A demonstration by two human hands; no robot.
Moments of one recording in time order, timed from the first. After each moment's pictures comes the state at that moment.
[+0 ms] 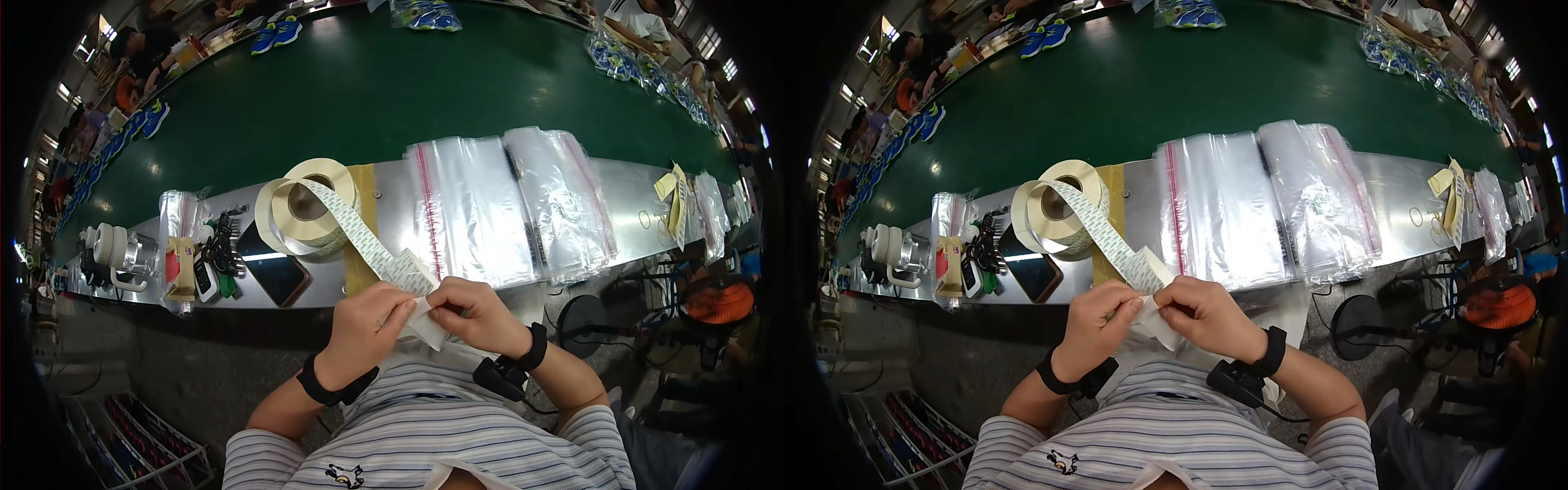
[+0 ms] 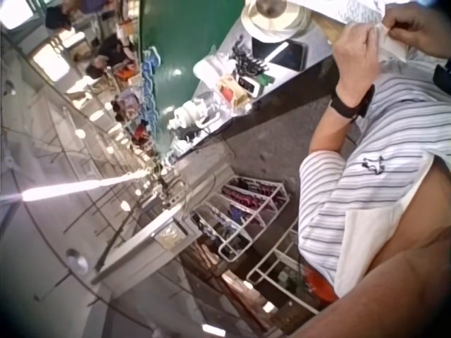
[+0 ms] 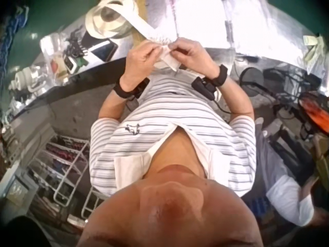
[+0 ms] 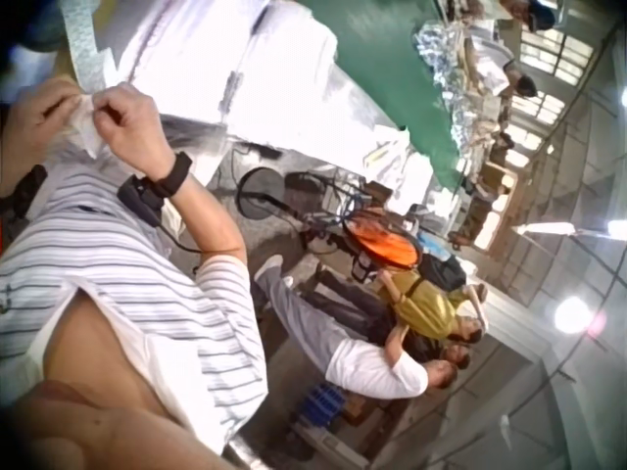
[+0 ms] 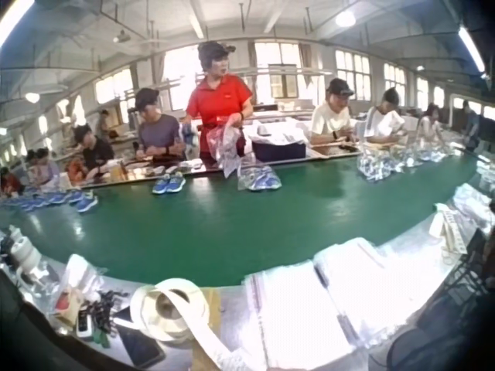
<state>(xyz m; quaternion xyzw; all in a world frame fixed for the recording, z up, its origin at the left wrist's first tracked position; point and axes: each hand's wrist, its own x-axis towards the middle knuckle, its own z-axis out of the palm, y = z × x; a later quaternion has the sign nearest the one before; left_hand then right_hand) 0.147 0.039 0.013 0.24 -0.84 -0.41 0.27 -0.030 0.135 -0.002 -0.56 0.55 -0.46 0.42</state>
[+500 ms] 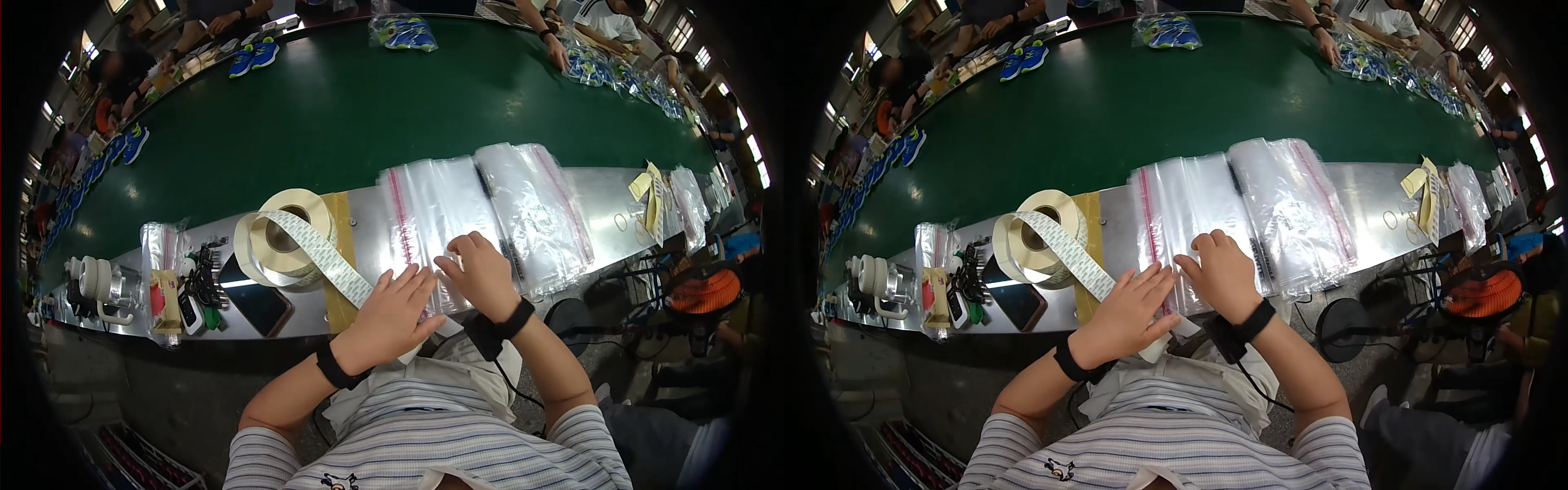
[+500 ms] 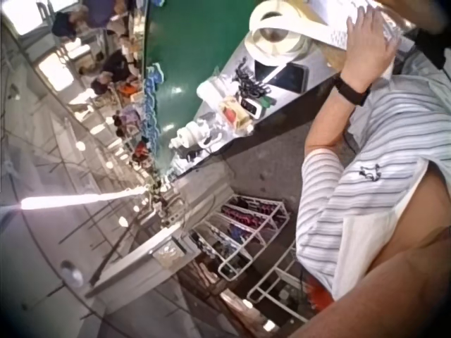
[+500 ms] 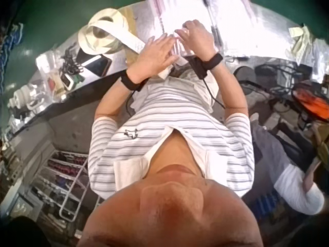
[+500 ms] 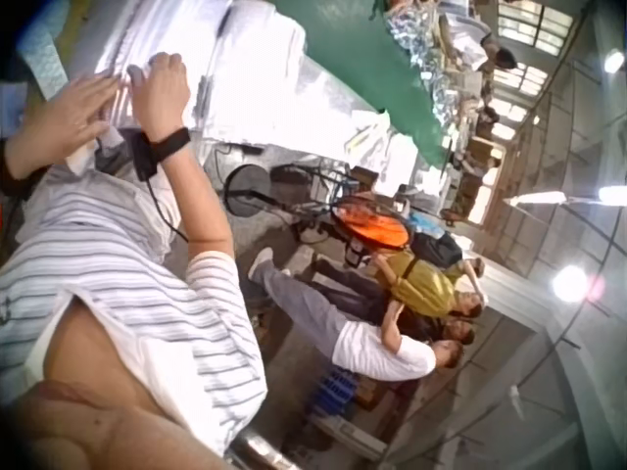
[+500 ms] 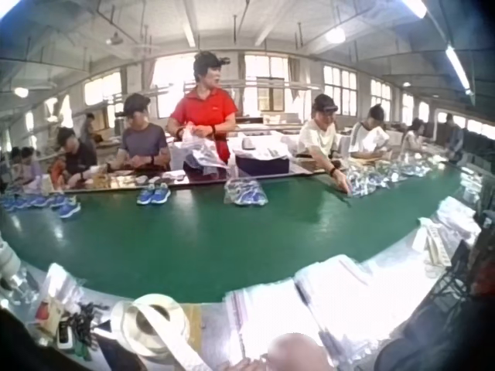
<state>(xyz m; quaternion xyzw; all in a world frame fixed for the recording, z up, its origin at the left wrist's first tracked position) 0.095 0.018 -0.010 0.08 -0.96 -0.24 0.12 -0.081 0.105 -0.021 -0.54 0.79 -0.28 0.03</state>
